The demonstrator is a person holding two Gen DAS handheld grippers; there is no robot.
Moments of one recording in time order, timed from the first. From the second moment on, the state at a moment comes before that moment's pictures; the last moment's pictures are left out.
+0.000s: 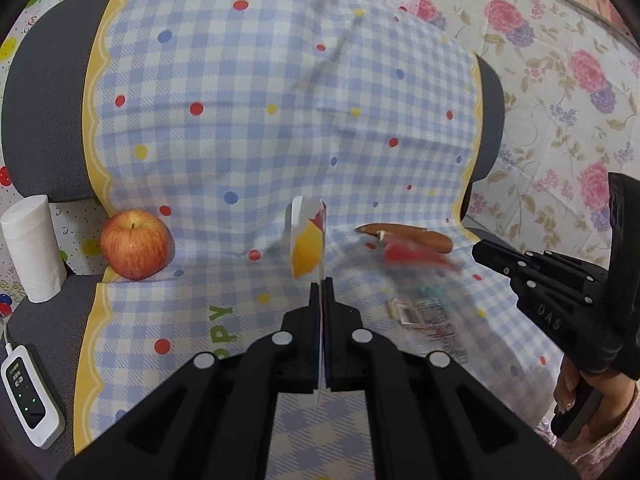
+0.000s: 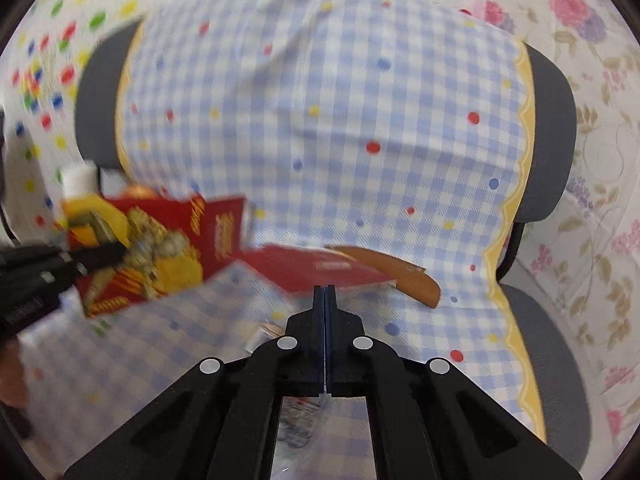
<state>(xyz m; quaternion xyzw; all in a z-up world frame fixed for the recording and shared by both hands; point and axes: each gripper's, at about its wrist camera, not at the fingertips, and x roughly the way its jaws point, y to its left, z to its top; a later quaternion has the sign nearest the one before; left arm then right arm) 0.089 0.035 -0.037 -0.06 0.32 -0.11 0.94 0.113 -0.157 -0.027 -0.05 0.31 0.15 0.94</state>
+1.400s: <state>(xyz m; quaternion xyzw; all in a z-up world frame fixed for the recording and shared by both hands) 0.099 0.040 -0.060 -0.06 0.35 -0.09 0.93 0.150 -0.140 -0.061 -0.10 0.34 0.11 0.93</state>
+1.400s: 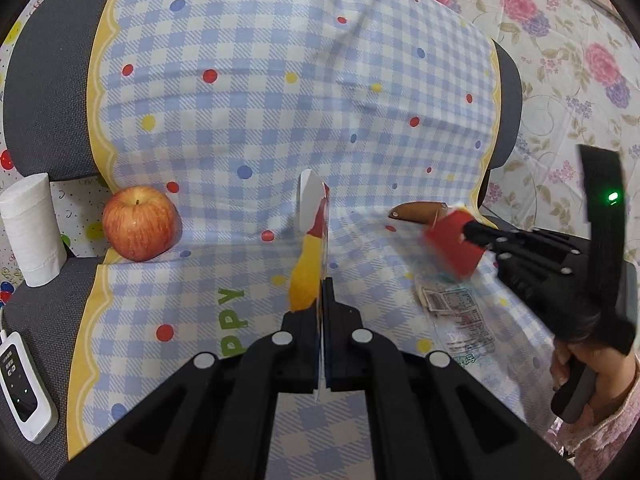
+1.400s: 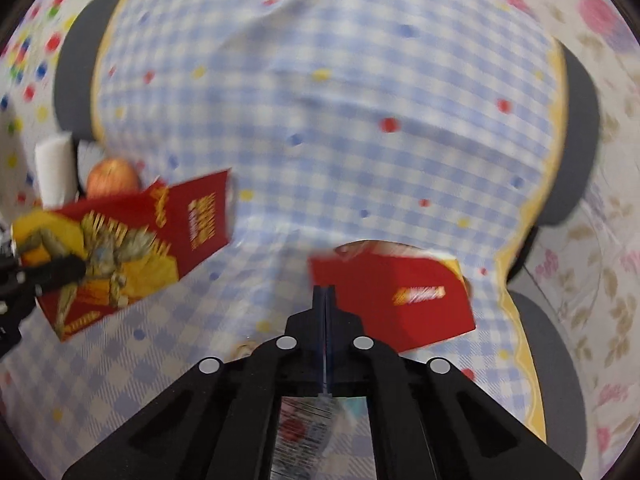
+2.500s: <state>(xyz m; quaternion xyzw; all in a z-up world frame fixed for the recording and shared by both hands) 0.108 0.031 -0.070 -0.06 0.35 -0.10 0.93 0.170 -0.162 -0.090 -0.10 0.39 0.06 0.91</state>
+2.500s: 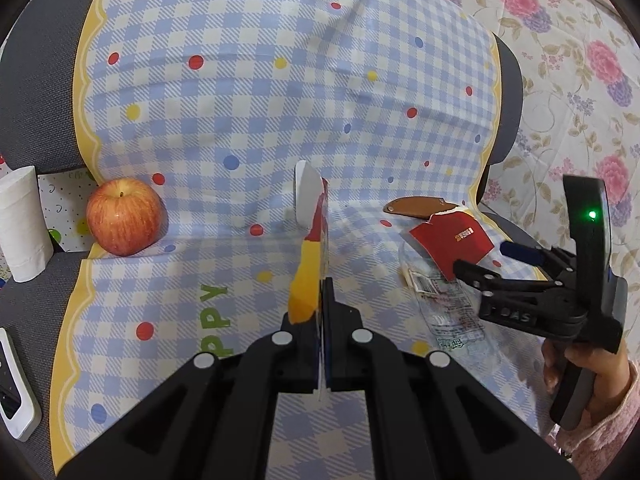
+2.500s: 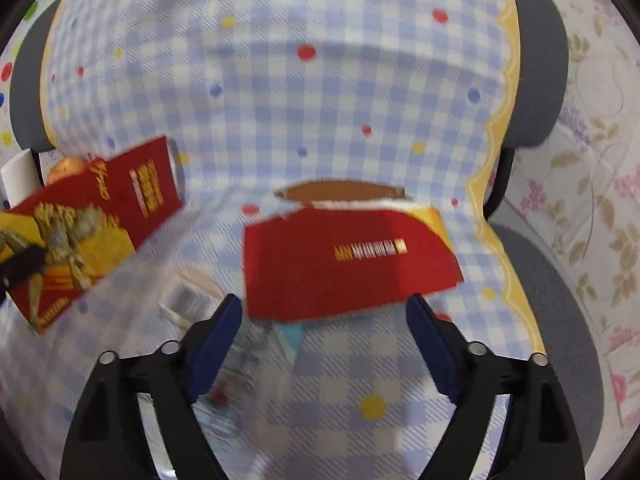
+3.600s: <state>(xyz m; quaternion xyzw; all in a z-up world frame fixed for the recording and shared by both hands) 0.089 0.005 -0.059 -0.05 0.33 -0.11 0.93 0.112 -0.262 -0.059 -0.02 0.36 -0.03 0.93</state>
